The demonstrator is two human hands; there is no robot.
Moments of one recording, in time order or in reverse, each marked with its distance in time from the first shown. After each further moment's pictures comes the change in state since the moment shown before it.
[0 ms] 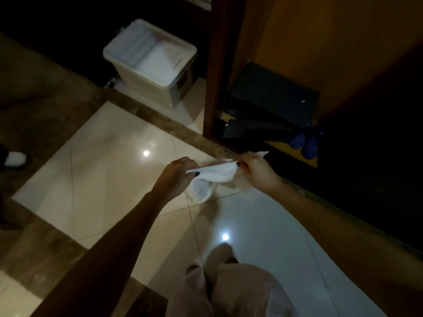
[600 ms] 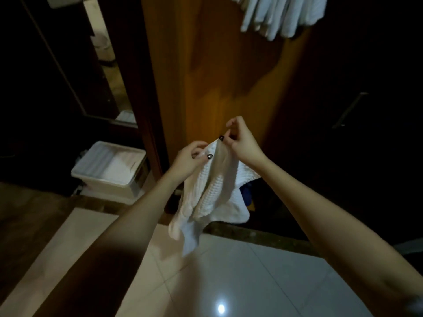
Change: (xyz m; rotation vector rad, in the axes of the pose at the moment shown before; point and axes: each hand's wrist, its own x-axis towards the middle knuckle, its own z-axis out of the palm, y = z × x) left_hand 0.087 0.381 -0.189 -0.478 -0.041 0.213; right_hand -0.118 -0.119 -0.396 0.484 0.594 -0.063
